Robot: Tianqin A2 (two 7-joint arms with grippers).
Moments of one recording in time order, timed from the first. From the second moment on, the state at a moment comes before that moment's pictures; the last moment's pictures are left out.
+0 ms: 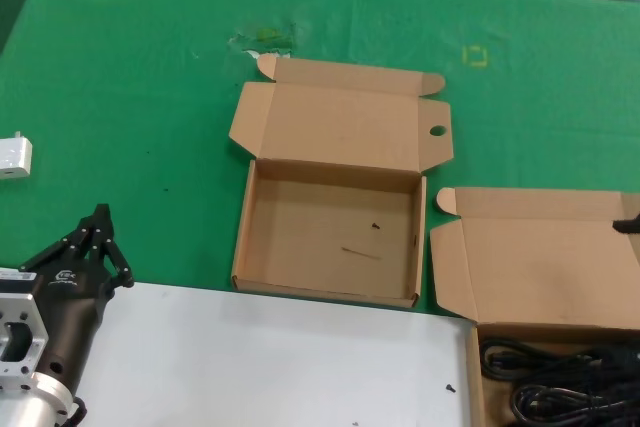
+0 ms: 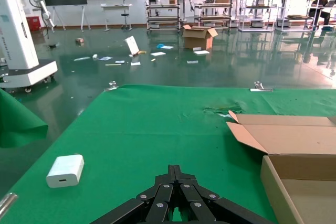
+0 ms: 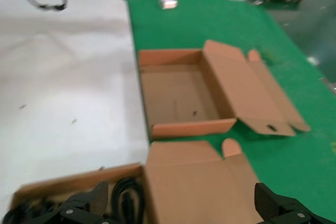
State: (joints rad) left arm 0.00 -0.30 1.60 -1.60 -1.80 0.00 0.00; right arm 0.34 1.13 -1.71 1.52 1.86 -1.05 0.03
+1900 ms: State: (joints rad) left arm 0.00 -0.30 1.60 -1.60 -1.80 0.00 0.00; right arm 0.37 0.97 -1.89 1.35 1.72 -1.14 -0.12
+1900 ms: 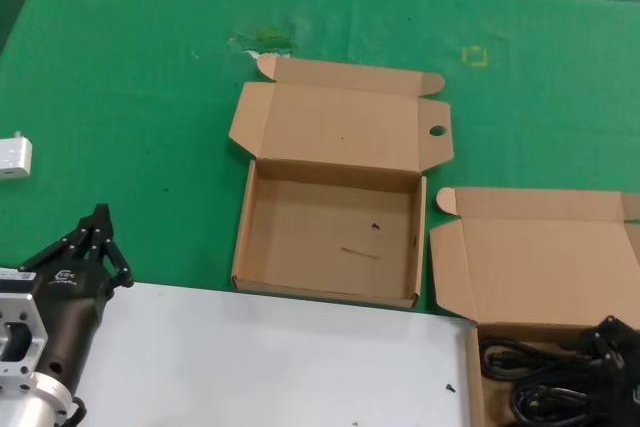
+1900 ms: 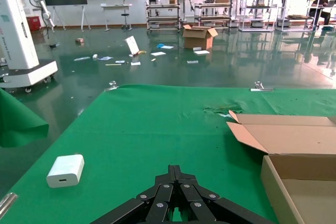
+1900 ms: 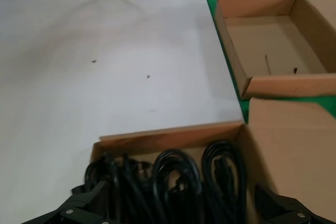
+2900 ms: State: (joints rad) left arm 0.00 -0.30 1.60 -1.60 -1.80 0.00 0.00; right arm 0.38 0.89 -1.90 1.23 1.72 -1.10 -0.19
